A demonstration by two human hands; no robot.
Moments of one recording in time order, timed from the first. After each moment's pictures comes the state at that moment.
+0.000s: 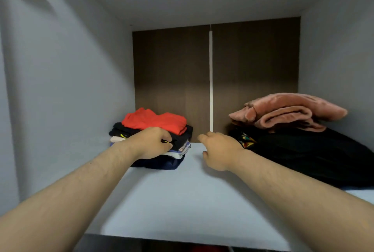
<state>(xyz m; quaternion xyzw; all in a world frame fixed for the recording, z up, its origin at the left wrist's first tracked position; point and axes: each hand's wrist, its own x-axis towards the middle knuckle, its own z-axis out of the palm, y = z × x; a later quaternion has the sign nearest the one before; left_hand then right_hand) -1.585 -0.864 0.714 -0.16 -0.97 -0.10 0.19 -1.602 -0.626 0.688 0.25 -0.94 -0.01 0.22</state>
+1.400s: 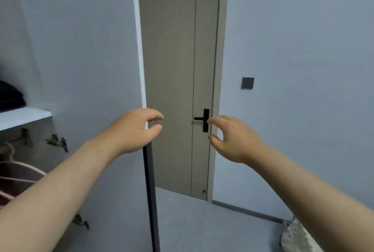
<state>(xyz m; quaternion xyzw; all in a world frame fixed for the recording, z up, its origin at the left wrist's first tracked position) -1.065 -0.465 0.629 -0.70 -0.64 -0.31 0.06 -0.794 -0.382 0.607 -0.41 -0.87 -0.04 0.26</state>
